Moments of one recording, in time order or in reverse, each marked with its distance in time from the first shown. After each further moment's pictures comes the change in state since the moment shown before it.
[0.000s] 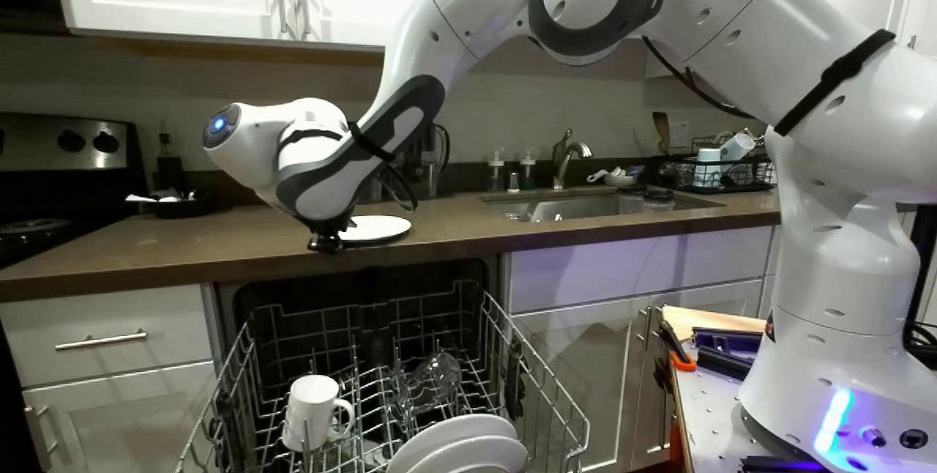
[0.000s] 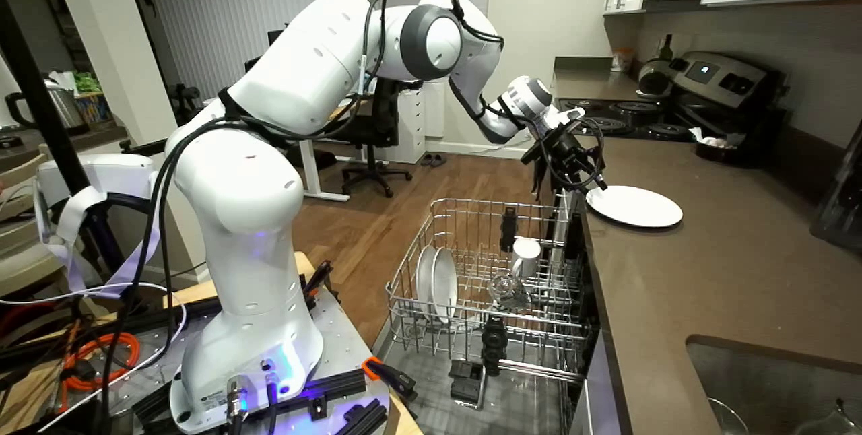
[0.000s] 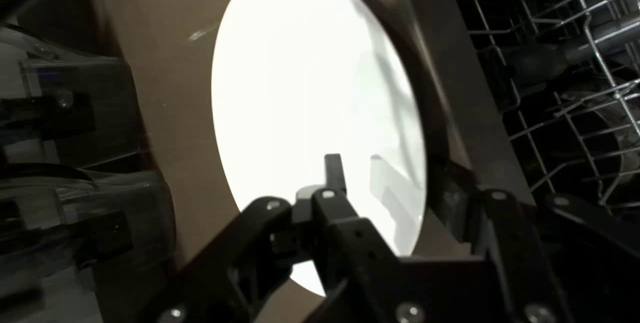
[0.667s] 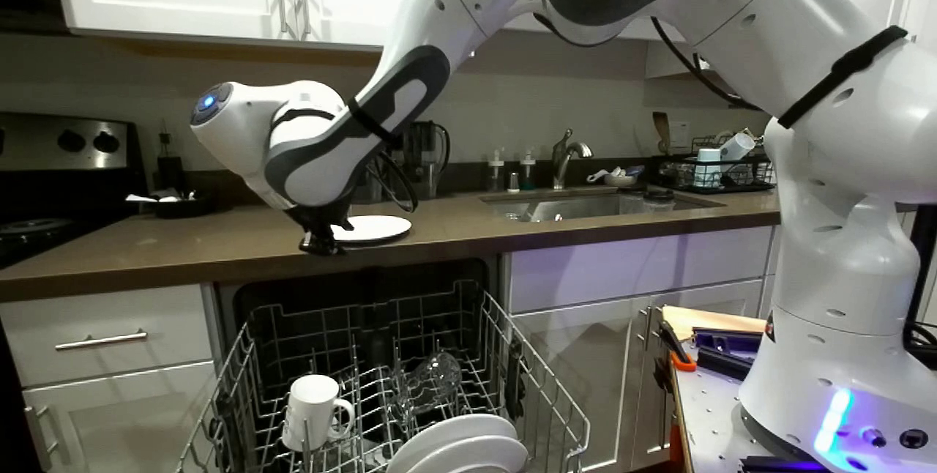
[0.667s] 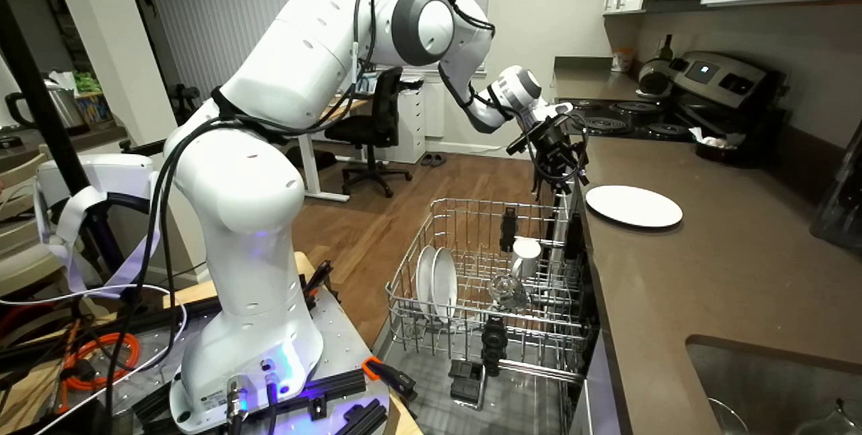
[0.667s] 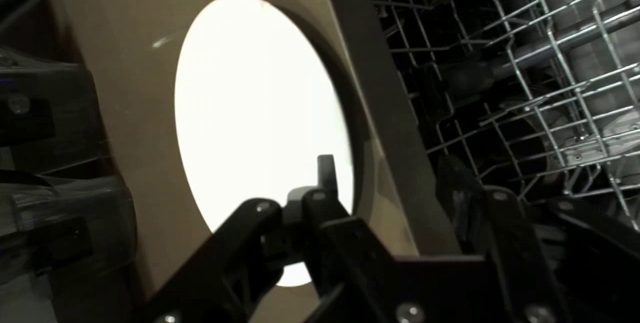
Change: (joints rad) arm 0.015 -0.085 0.037 -0.092 0.077 -0.005 -0.028
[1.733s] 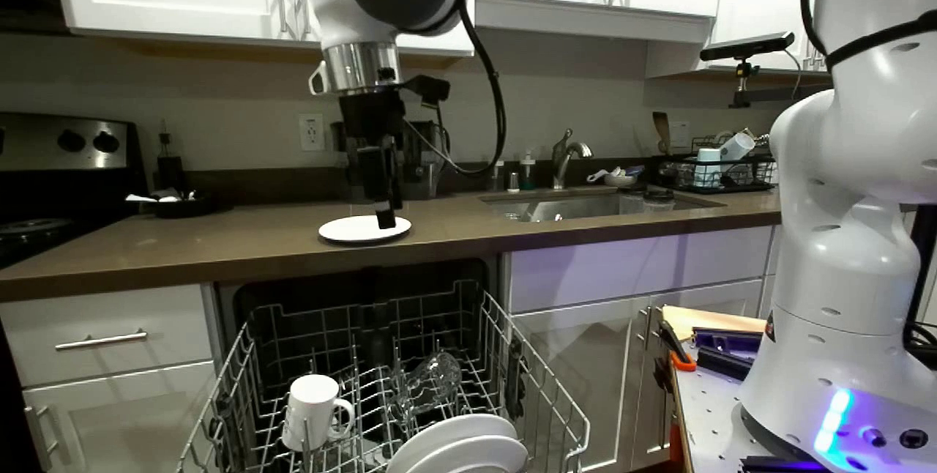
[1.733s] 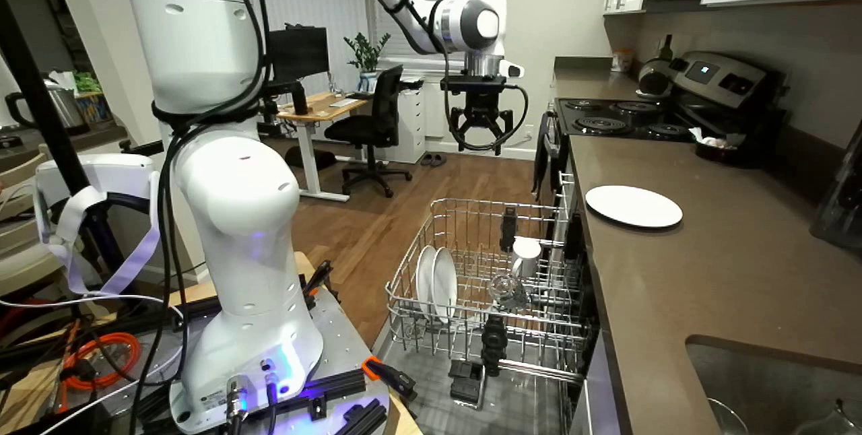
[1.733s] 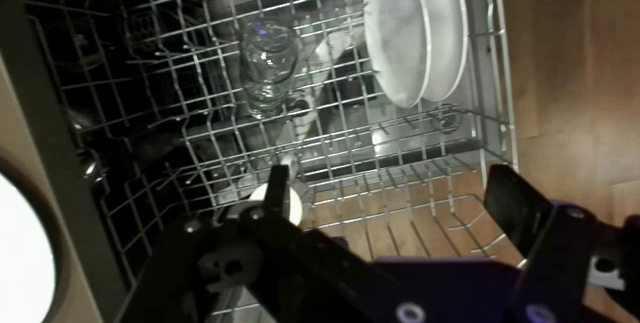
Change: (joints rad) arm -0.071 -0.717 0.130 -0.711 0.736 0.100 -0.613
